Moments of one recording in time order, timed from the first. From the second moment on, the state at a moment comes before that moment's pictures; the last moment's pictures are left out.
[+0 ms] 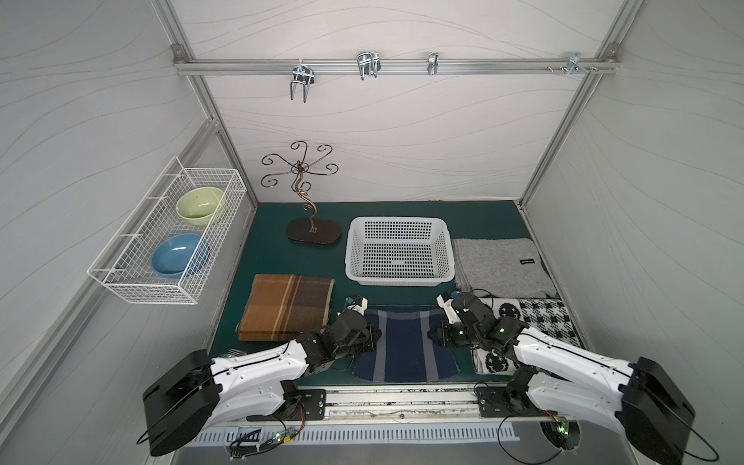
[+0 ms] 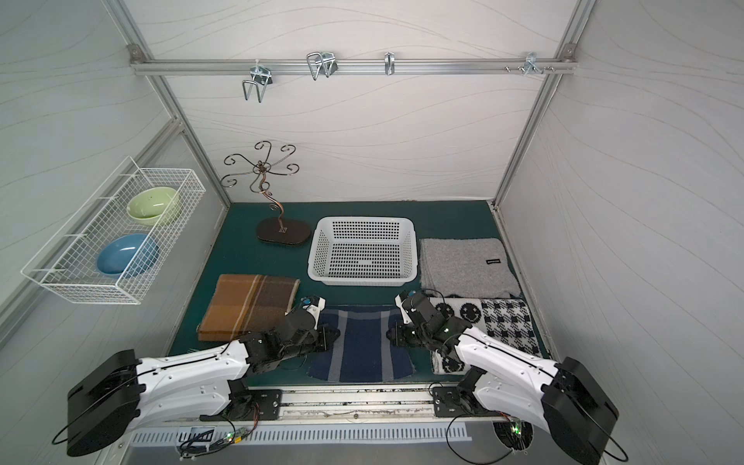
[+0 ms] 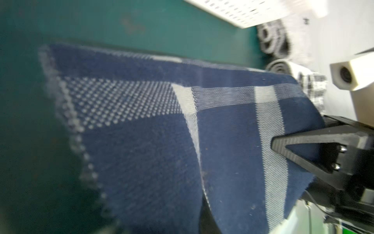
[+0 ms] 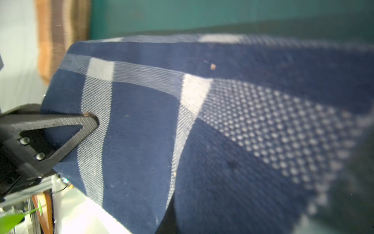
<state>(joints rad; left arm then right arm) -0.95 1.02 0.36 -0.06 -0.02 -0.94 0.84 0.99 0.47 -0.36 -0.26 0.71</state>
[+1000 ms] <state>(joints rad) -0.49 1.54 1.30 -0.42 0.17 -0.63 0.33 1.53 1.39 -0.64 -0.58 0.45</state>
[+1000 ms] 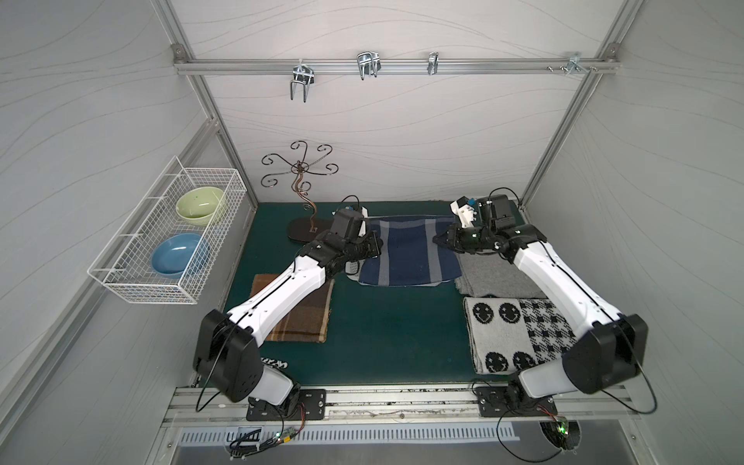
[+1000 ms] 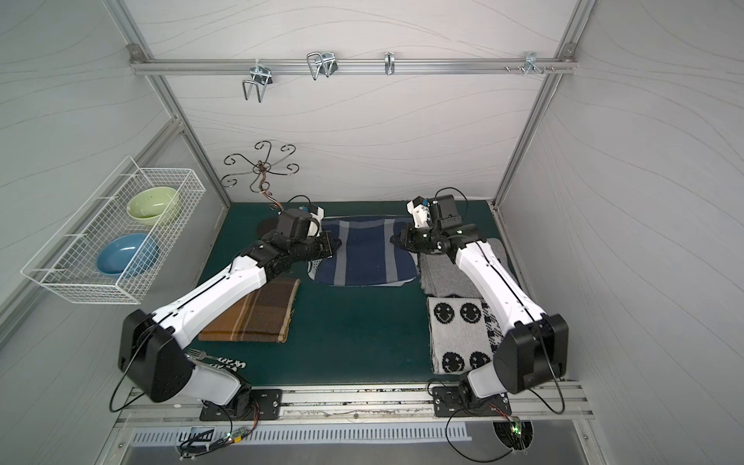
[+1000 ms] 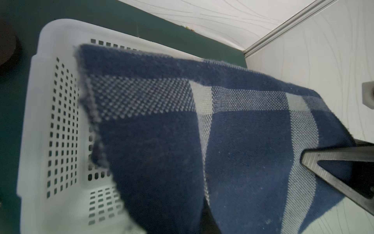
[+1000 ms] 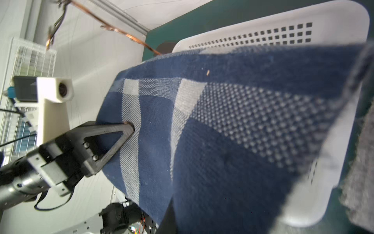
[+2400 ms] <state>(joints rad) -0.38 2.00 1.43 -0.35 0.19 -0.55 0.44 2.12 1.72 -0.77 -0.15 0.15</state>
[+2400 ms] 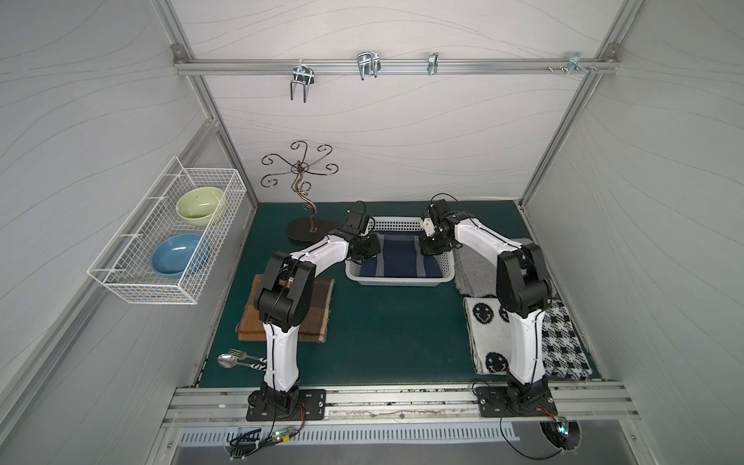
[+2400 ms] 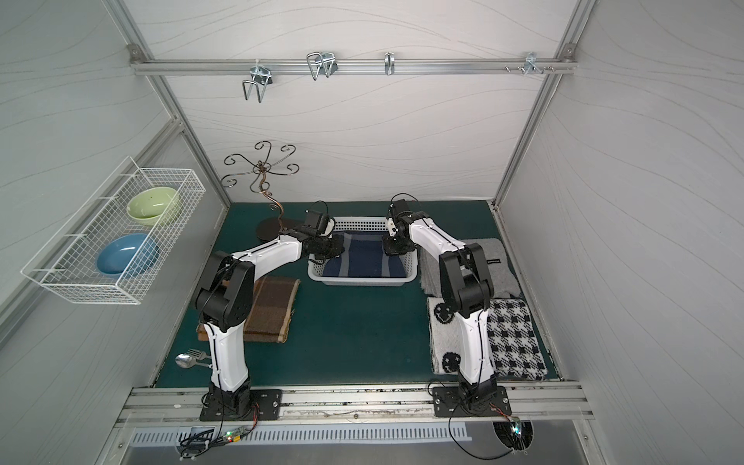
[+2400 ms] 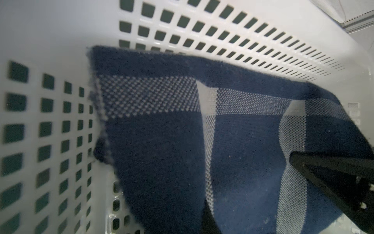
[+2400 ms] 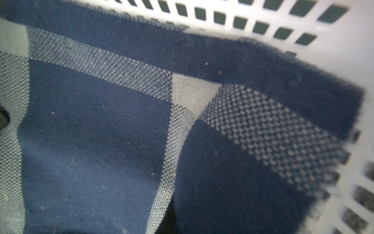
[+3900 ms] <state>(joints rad) -0.39 1.90 1.40 -0.35 0.18 -0.54 0.48 2.12 1.82 -0.84 -0.07 0.12</state>
